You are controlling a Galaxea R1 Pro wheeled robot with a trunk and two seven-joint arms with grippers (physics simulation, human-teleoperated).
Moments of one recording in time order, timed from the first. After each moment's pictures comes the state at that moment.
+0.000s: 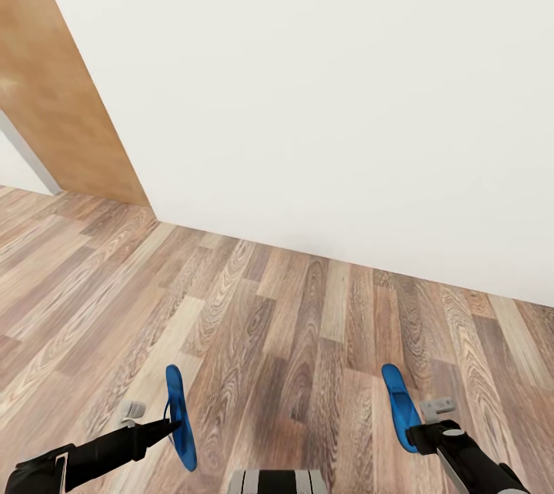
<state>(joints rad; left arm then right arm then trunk) -0.39 0.02 0.91 -0.86 -0.63 0.35 -1.49 -0.49 -0.20 0.00 -0.40 0.14 0.21 0.02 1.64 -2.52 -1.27</state>
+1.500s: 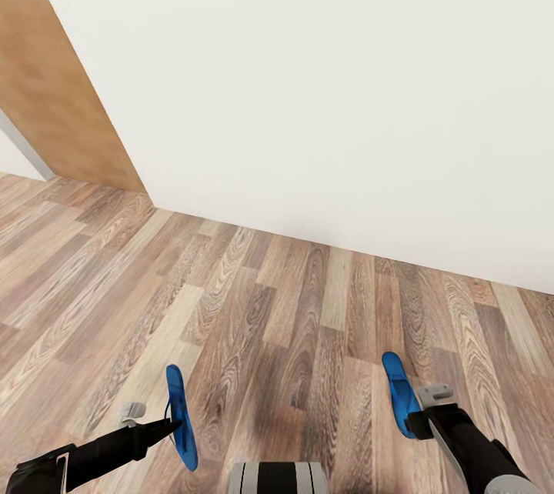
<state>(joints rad) -0.39 0.02 0.91 -0.86 -0.63 0.35 -1.49 -0.49 -0.20 0.00 -0.60 0.14 0.52 0.02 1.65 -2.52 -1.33</state>
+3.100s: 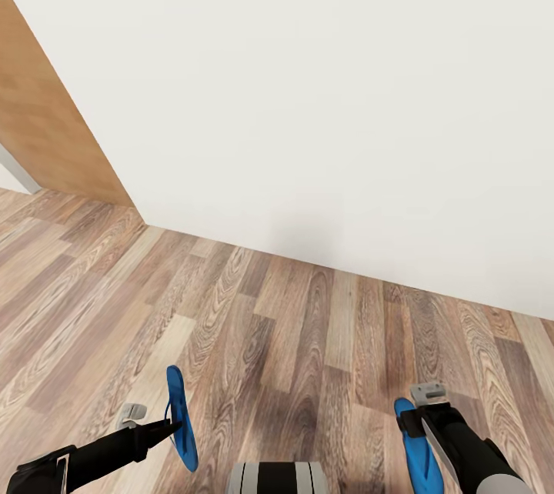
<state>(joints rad) -0.39 0.01 0.91 -0.86 -0.63 0.33 -1.49 -0.49 -0.17 0.00 -0.60 0.14 0.52 0.02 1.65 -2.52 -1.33</state>
